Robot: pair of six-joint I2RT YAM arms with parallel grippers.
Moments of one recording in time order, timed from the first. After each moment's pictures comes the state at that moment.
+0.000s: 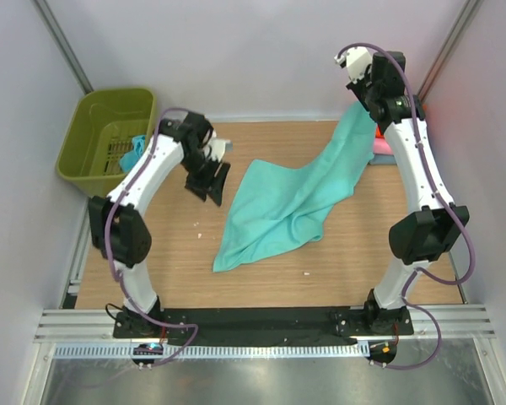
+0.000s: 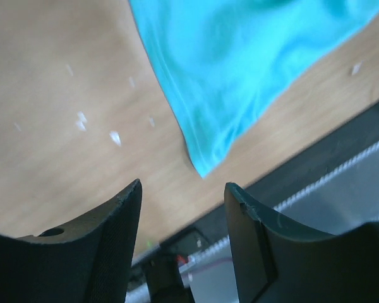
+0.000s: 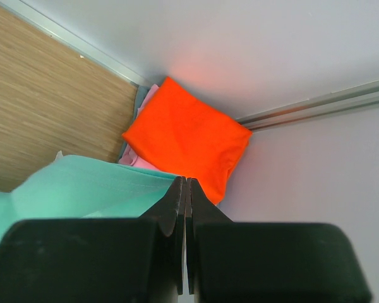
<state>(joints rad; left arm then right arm) -0.37 1.80 1.71 -1.34 0.34 0.08 0.12 1.79 2.01 -0.62 0.16 -0.67</state>
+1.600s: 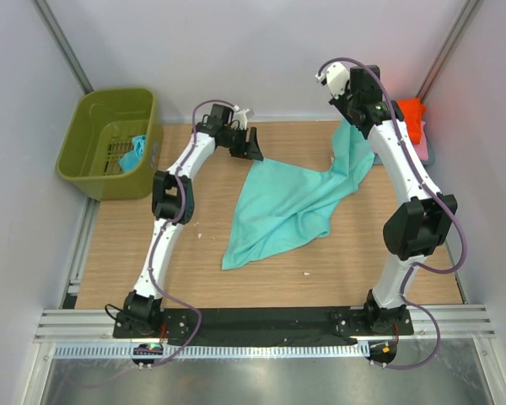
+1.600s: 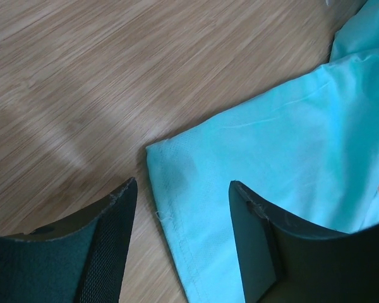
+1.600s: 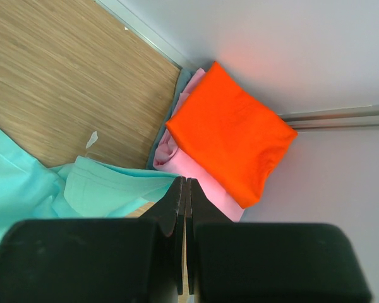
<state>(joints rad) -0.31 2.74 2.57 -0.69 0.70 -0.13 0.18 1.84 1.93 -0.63 0.17 -0.67</state>
